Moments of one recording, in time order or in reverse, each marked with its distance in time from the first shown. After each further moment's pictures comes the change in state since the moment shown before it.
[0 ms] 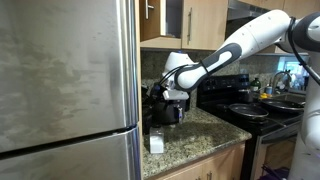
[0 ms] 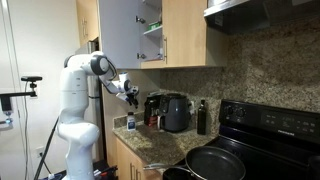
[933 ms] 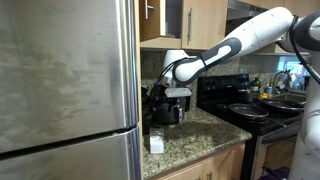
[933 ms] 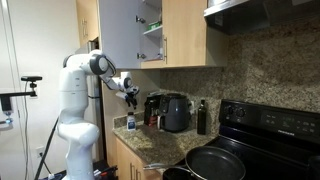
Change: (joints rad) arm -0.004 -0.009 0.009 0.049 0.075 -0.212 -0.064
